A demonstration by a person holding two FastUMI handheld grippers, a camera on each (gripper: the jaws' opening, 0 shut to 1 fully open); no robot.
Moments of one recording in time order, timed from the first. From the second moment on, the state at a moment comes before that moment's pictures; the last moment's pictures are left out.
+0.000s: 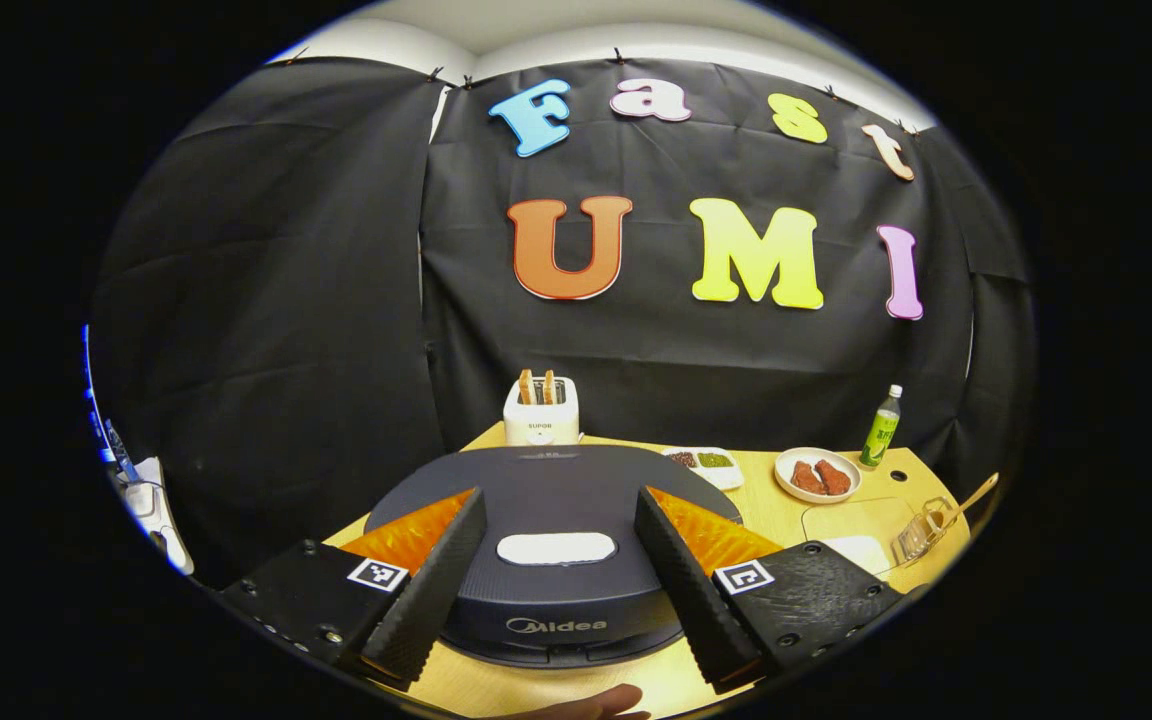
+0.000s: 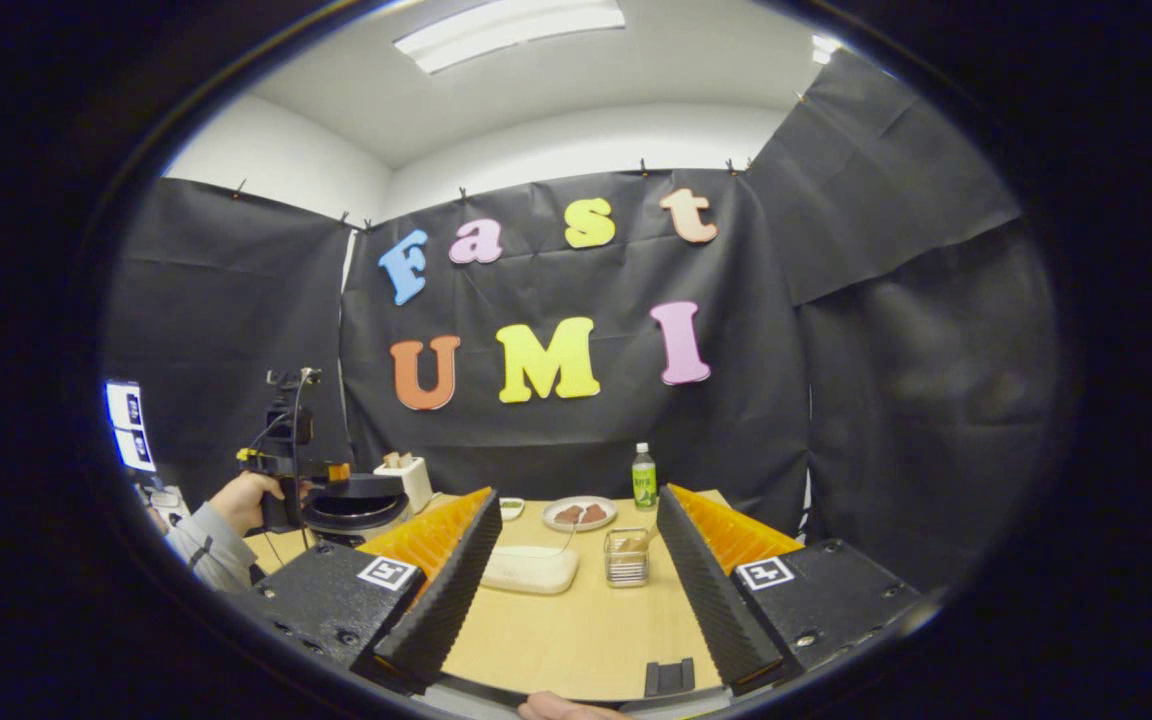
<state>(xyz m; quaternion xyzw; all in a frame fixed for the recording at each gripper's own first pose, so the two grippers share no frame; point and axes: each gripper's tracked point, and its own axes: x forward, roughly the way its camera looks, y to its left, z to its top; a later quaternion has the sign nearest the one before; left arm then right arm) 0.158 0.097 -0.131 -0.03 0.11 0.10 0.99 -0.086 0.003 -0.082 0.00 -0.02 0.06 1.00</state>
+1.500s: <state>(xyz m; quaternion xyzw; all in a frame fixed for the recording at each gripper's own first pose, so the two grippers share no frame) 0.150 0.090 -0.169 0.00 0.01 0.10 1.00 -0.071 0.047 -0.110 -0.03 0.02 0.09 1.00</state>
